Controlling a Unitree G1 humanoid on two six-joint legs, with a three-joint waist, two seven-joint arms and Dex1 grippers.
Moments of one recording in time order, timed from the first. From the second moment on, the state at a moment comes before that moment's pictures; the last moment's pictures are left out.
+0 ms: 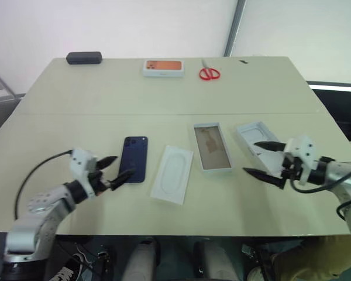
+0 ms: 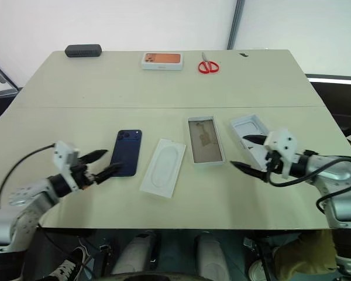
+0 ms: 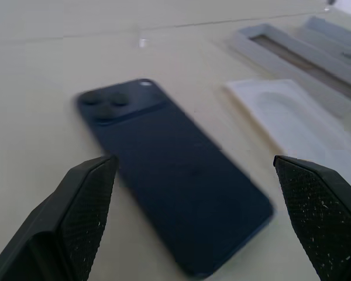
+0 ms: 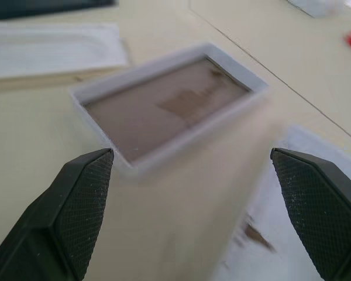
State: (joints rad) left arm 0.02 0.54 0.20 -0.36 -0.60 0.60 -0.68; right arm -0.13 -0.85 -0.17 -0.15 0.40 0.22 1.09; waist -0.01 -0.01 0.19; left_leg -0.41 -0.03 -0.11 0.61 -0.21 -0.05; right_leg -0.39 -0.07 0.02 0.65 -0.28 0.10
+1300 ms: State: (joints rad) left arm -0.35 0.32 0.17 -0.17 -0.95 1.31 -0.41; right arm -0.36 -0.72 0.03 -0.08 0.31 0.19 1.08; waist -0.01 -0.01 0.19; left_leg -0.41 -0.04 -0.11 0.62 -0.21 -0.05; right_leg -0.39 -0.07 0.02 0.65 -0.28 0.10
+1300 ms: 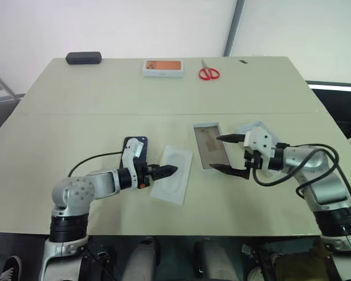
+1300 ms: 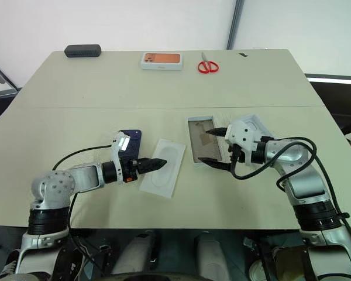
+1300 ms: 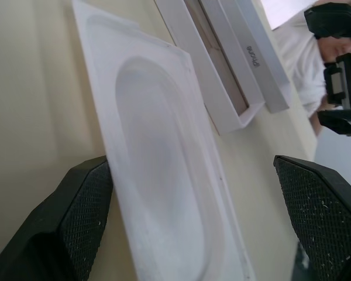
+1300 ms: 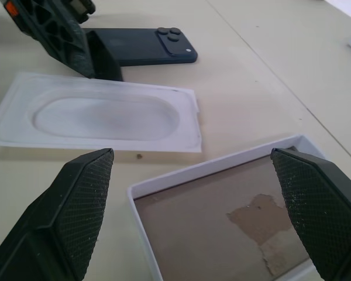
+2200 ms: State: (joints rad) left arm -0.37 0.26 0.38 -0.07 -1.06 1.37 -0.30; right arm -0.36 -0.74 0.08 -0.06 0.25 0.15 1.10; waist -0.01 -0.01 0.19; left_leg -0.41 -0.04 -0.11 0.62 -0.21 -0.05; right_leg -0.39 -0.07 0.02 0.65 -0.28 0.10
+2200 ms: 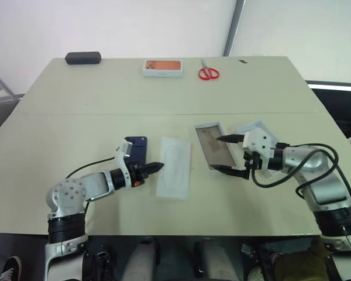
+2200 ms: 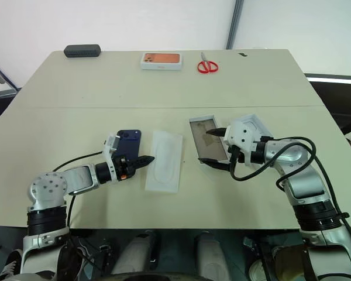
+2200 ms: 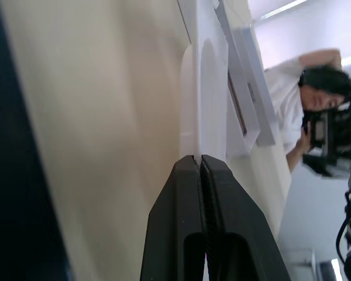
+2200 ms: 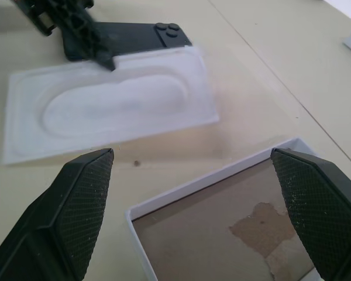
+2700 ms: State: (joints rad) left arm -0.47 0.17 0.52 -0.03 -1.23 1.29 -0.07; right arm -0.46 -0.70 0.21 0.21 0.12 0.08 1.23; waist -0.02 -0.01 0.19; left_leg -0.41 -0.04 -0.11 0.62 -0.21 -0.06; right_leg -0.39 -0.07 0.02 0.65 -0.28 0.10
